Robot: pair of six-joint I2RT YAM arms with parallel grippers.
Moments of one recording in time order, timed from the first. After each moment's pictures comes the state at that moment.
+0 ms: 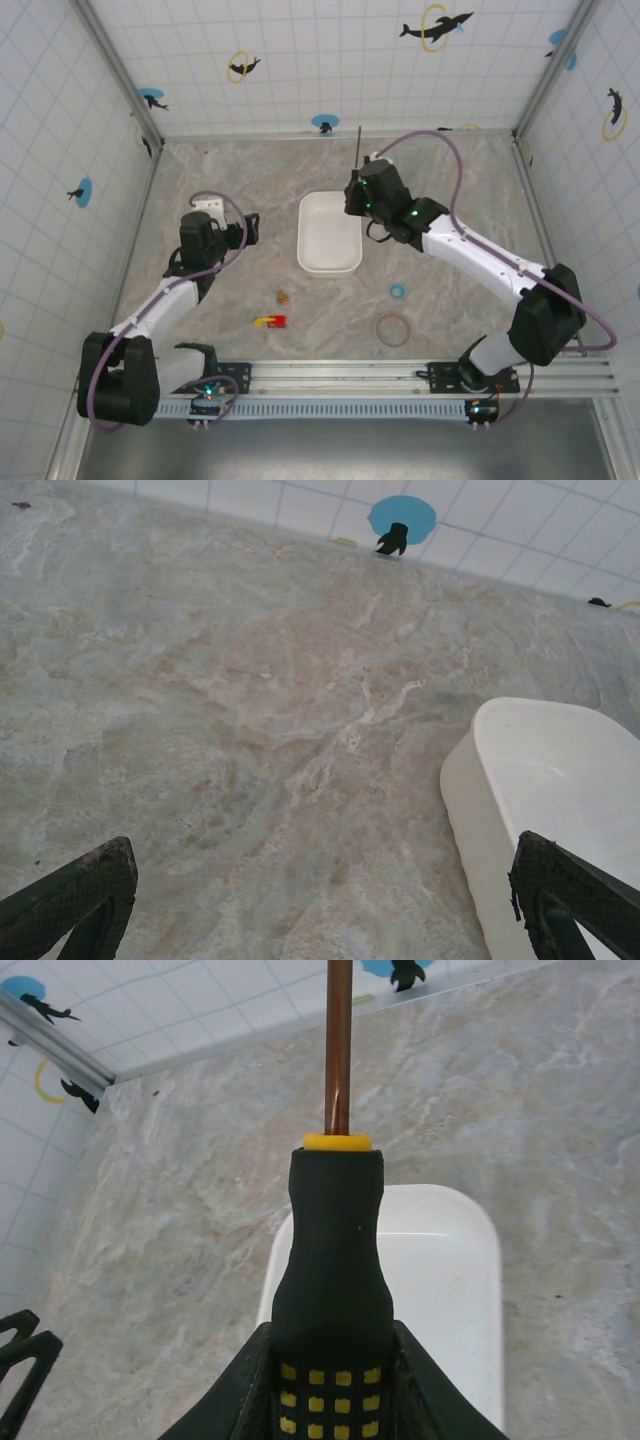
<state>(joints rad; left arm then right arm) -0.15 1.13 0.49 0.18 0.19 -0.26 0.76 1.51 1.25 -0.35 0.21 0.67</state>
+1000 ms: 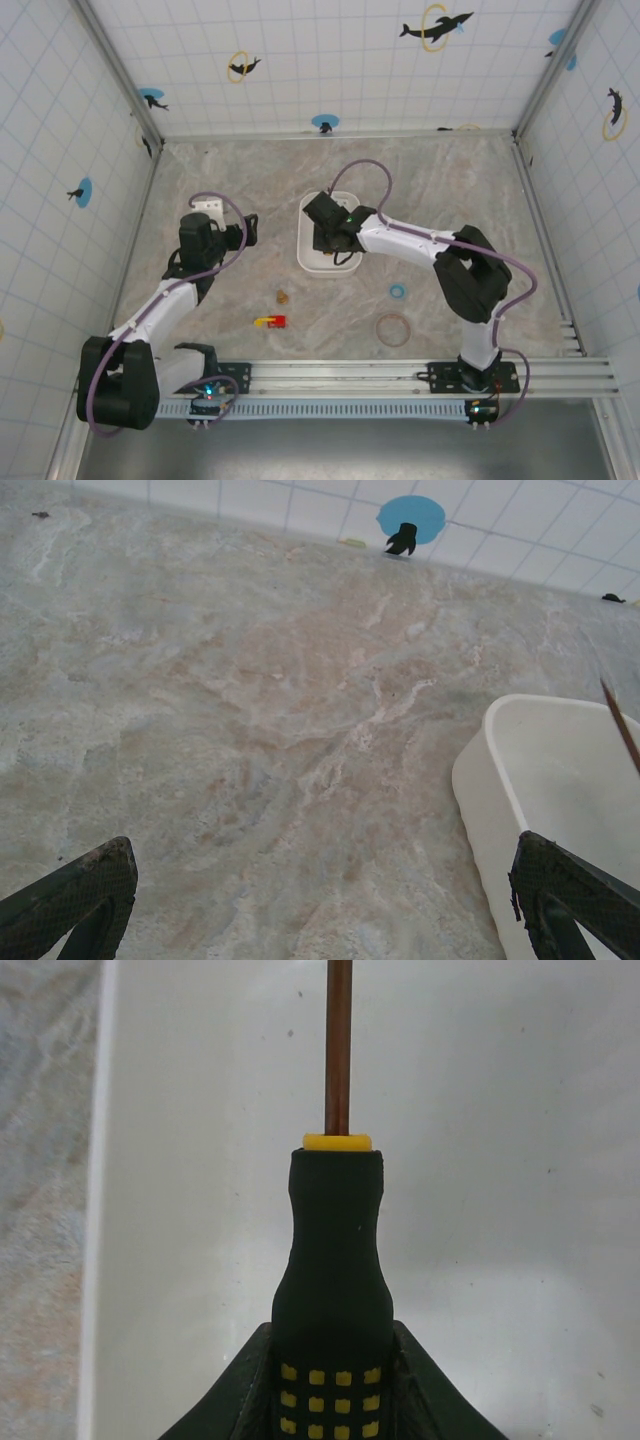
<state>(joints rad) -0.15 1.11 0.48 0.17 0.17 -0.24 0.89 1.91 1.39 -0.57 0.19 0.81</state>
